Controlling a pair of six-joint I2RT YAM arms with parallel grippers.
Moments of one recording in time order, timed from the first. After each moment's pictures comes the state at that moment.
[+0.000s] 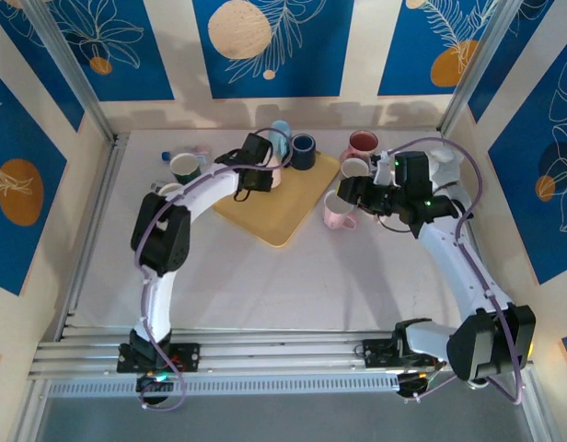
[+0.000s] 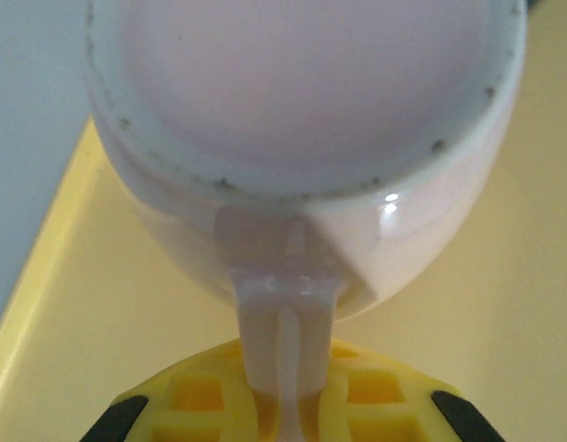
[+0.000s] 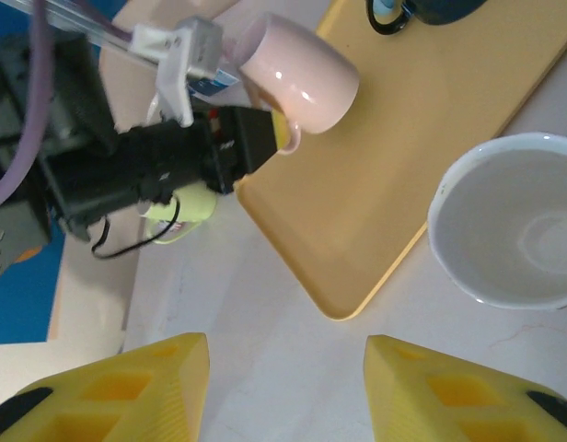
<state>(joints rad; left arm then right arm) -0.53 2.07 1.69 -0.57 -0.10 -0.25 0.16 1.19 1.05 -0.54 -0.60 0.58</state>
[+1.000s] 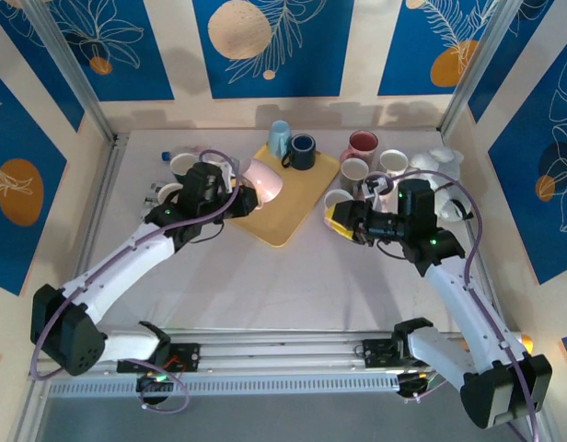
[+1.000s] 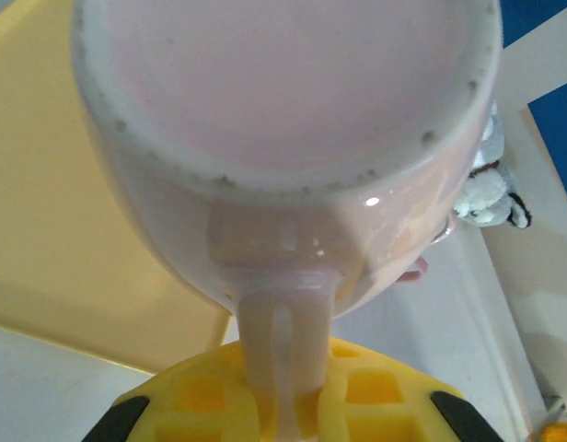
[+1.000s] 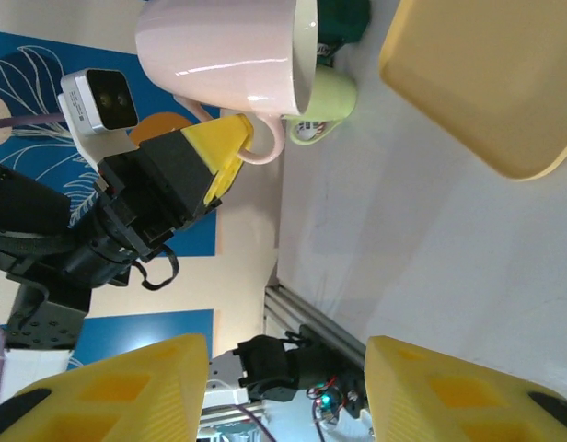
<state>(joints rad) -0.58 1.27 1.07 -0.34 0.18 -0.64 0.25 0.93 0.84 -0.43 -0.85 0.96</state>
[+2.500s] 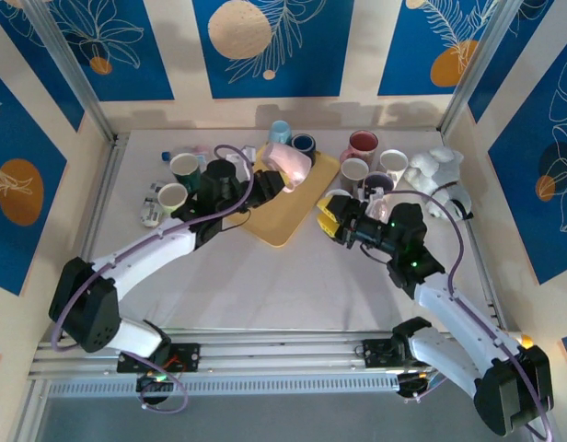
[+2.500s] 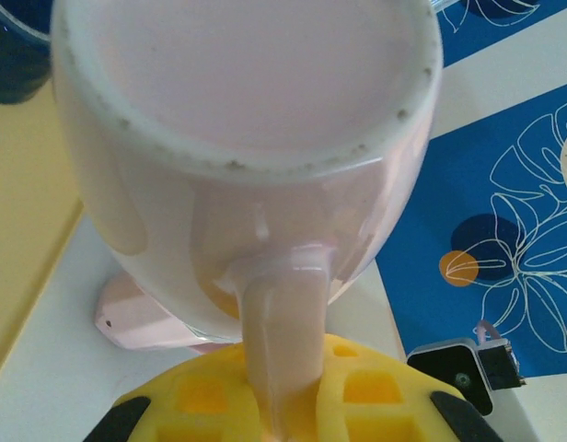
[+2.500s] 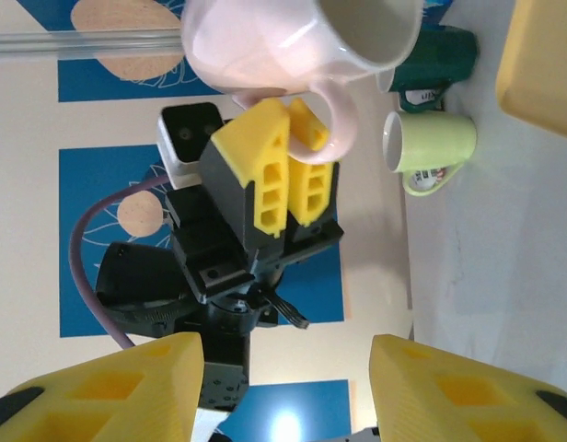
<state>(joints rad) -0.64 1.44 1.04 0.17 0.30 -0.98 0.39 0.89 0.55 0.29 -0.62 1.56</state>
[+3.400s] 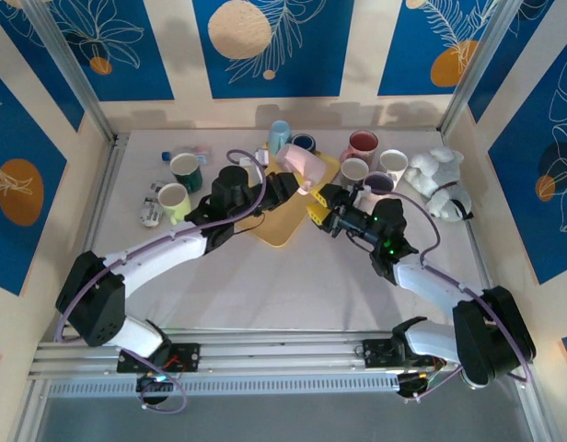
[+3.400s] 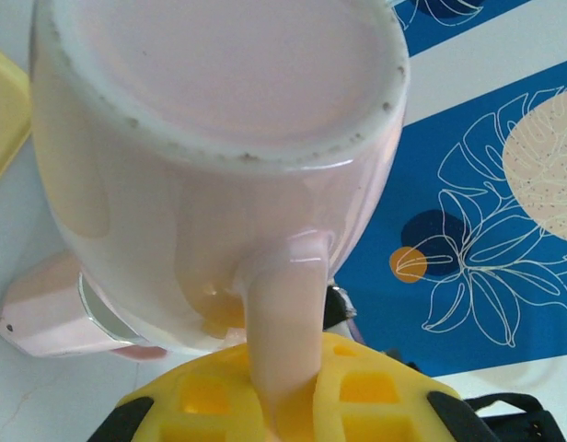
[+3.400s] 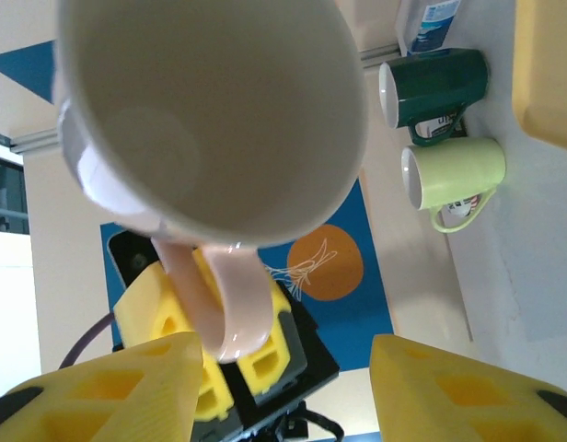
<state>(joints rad) -0.72 1.48 1.04 0.30 0.27 -1.07 0.41 1.21 0.51 0.72 -0.55 1.80</state>
